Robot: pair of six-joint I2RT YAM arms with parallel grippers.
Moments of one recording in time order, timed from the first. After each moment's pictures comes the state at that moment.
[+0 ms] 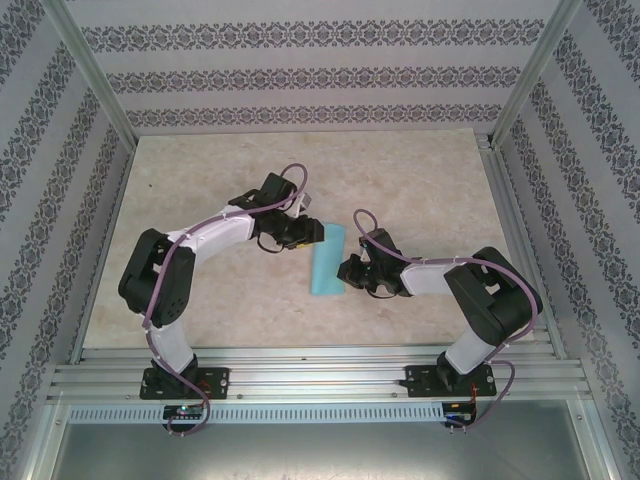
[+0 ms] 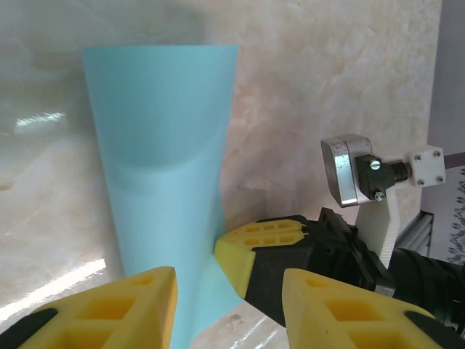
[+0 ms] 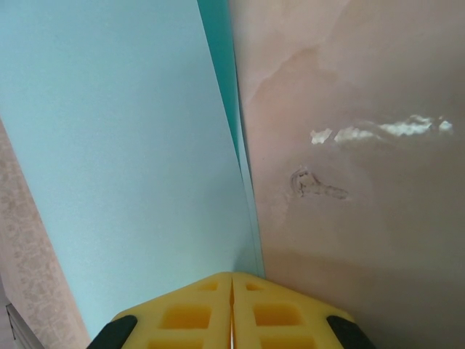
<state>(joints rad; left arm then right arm) -0.53 1.81 1.25 -0.44 0.58 -0.64 0.57 1.64 0.59 0.17 -0.36 0.91</state>
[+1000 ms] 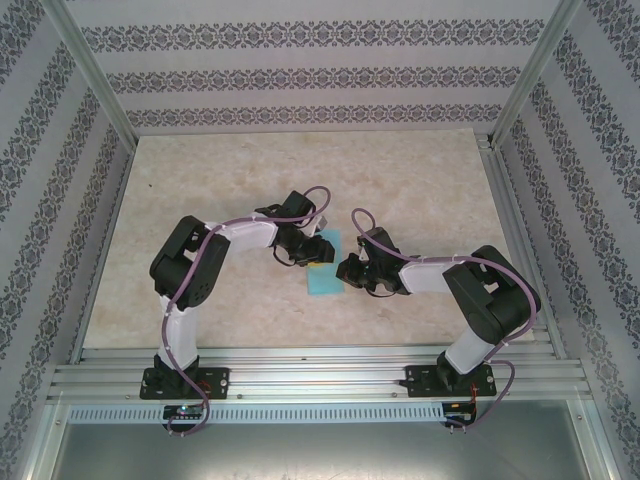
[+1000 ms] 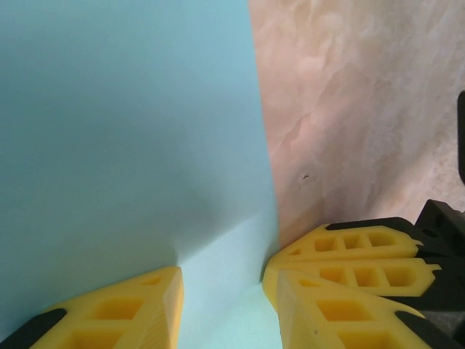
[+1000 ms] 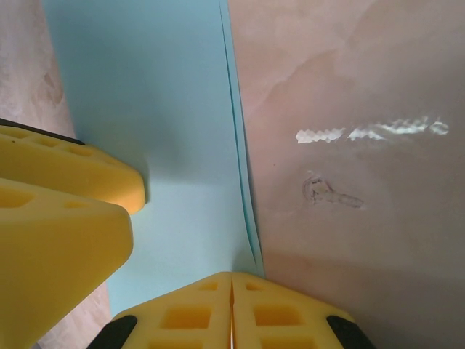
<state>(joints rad) -0.60 2.01 1.28 -0.41 0.59 -0.57 0.57 1.65 0.61 0.15 -0.36 0.89</state>
